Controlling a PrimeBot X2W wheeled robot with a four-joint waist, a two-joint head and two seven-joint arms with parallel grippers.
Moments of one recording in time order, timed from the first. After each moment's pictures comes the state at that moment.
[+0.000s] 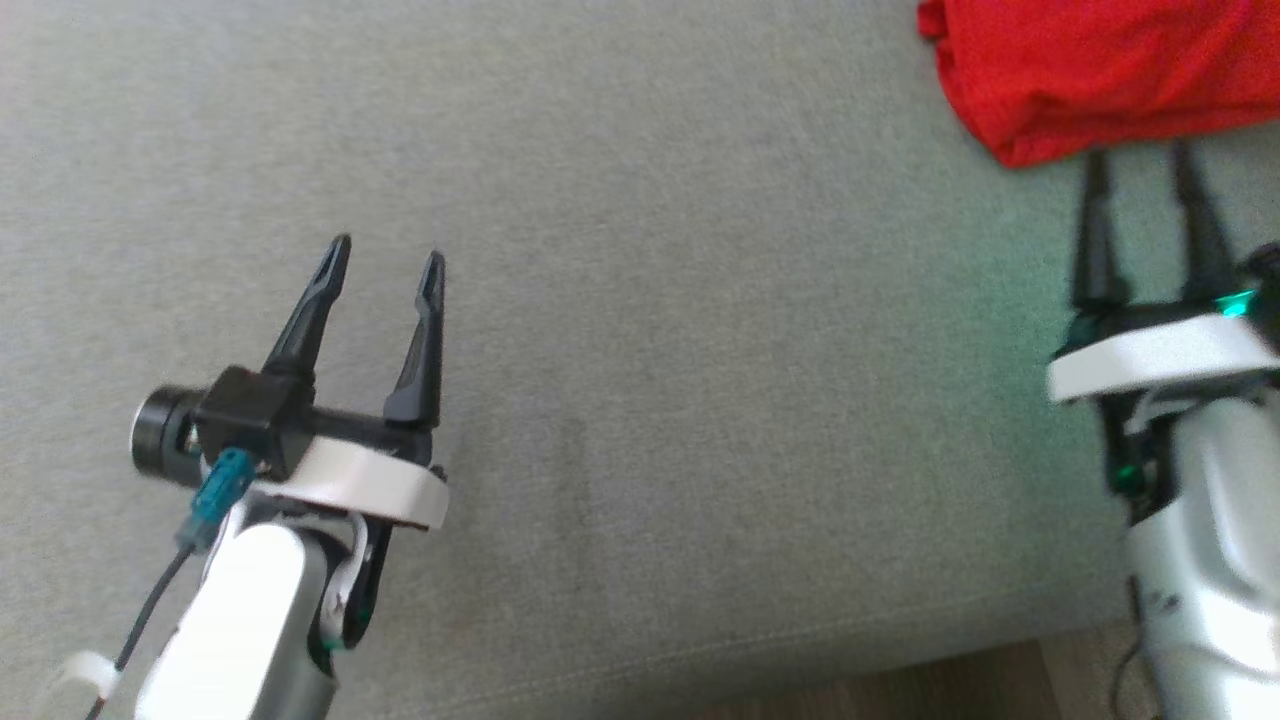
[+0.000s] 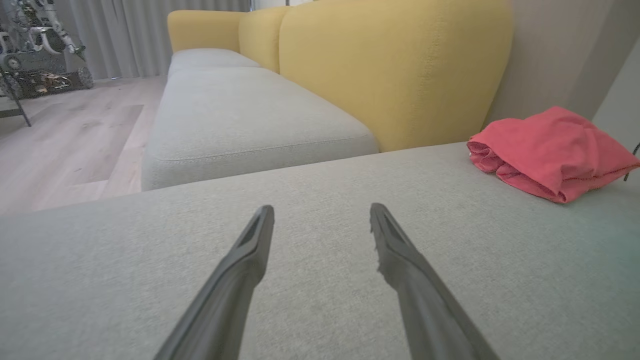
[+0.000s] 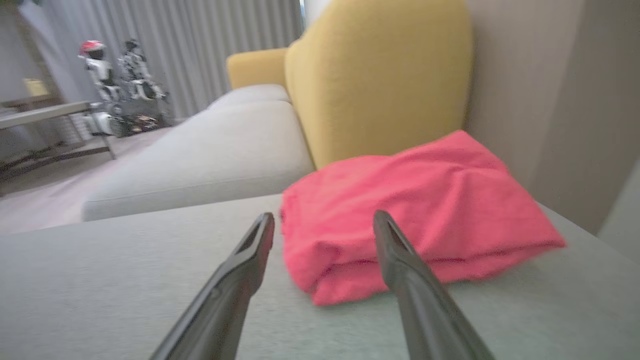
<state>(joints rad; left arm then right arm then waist) -0.26 0.26 -0.39 0.04 -0.26 0.14 -0.22 -0.45 -0.19 0.02 0.43 0.28 0.13 -0.25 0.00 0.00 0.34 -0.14</state>
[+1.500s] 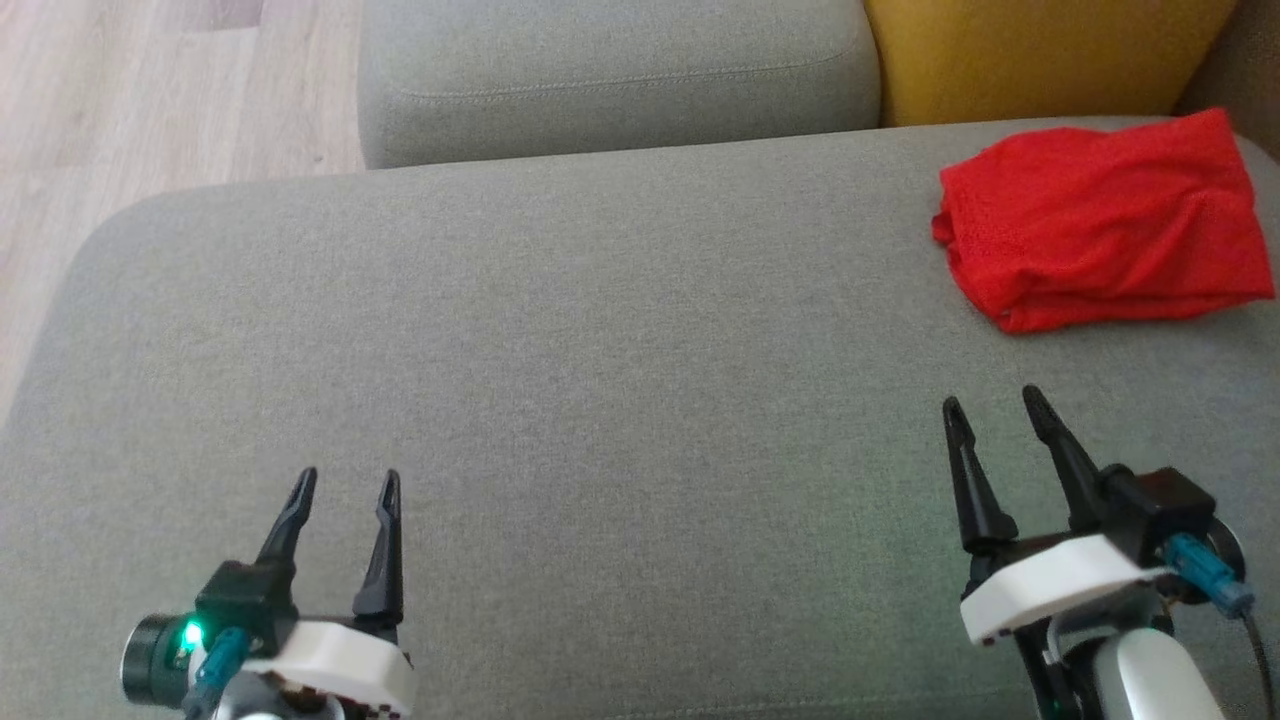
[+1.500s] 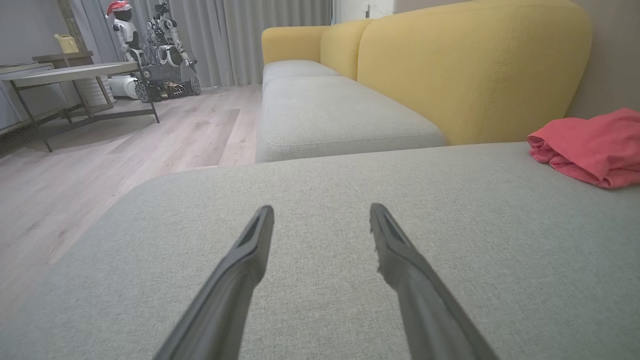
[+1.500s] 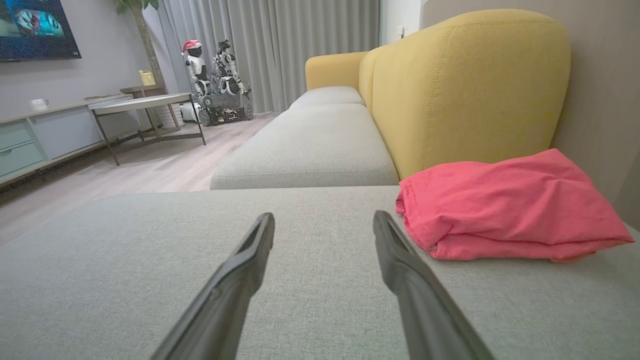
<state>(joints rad) 0.06 0.28 -0.35 0.09 -0.29 0.21 -0.25 0.01 -0.06 0.07 0.08 0.13 0.13 -0.04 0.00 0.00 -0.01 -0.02</state>
